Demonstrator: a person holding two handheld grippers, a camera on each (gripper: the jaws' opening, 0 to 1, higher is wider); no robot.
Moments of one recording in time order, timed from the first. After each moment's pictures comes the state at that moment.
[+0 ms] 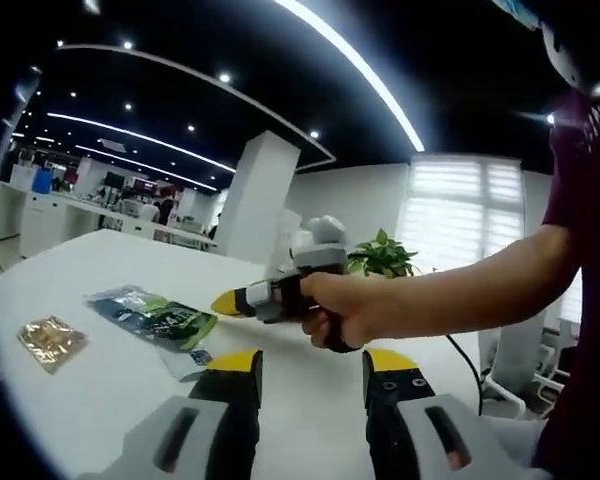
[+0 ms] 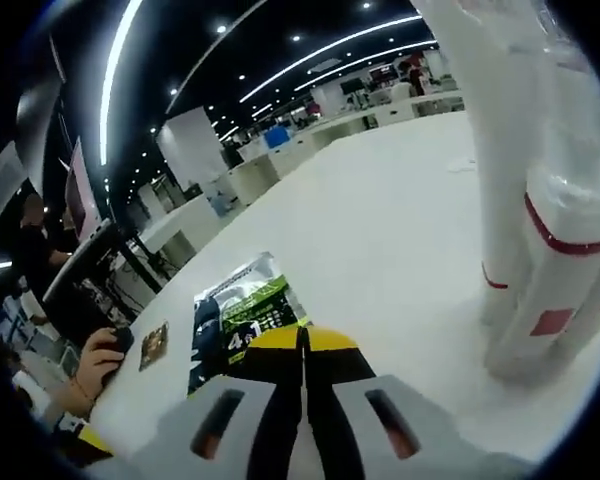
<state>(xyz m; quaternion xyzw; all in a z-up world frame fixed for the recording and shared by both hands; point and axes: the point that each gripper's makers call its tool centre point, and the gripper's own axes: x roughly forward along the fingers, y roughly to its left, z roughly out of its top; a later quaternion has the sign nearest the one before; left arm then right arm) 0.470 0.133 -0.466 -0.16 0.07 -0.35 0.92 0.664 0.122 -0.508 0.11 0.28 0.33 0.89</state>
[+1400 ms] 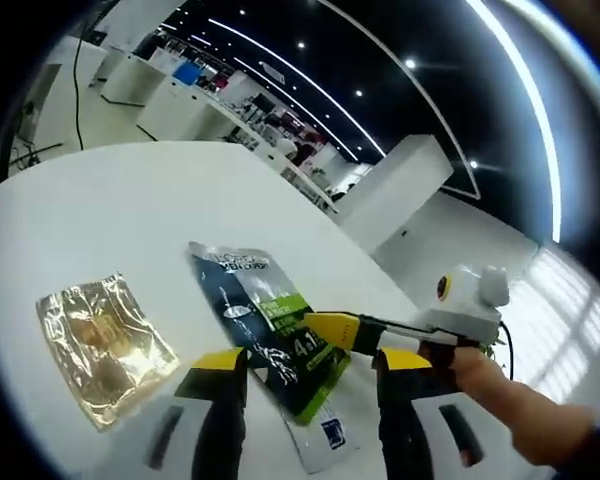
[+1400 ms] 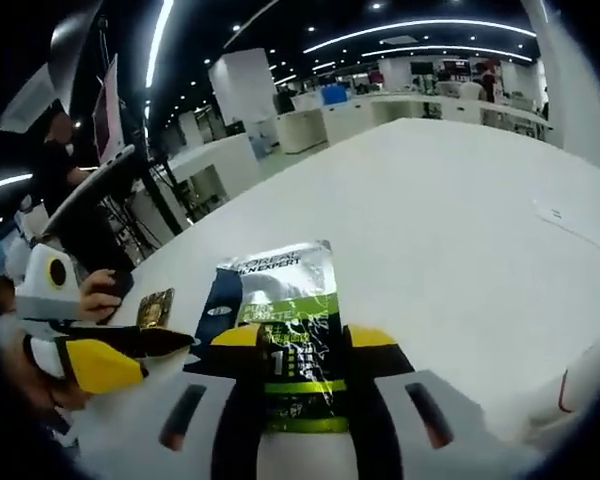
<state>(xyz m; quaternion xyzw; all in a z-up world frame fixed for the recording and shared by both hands) 0.591 0.218 -0.495 -0.38 0.22 -0.12 0.89 0.674 0.182 -0.514 -0.02 0.32 0.43 0.84</state>
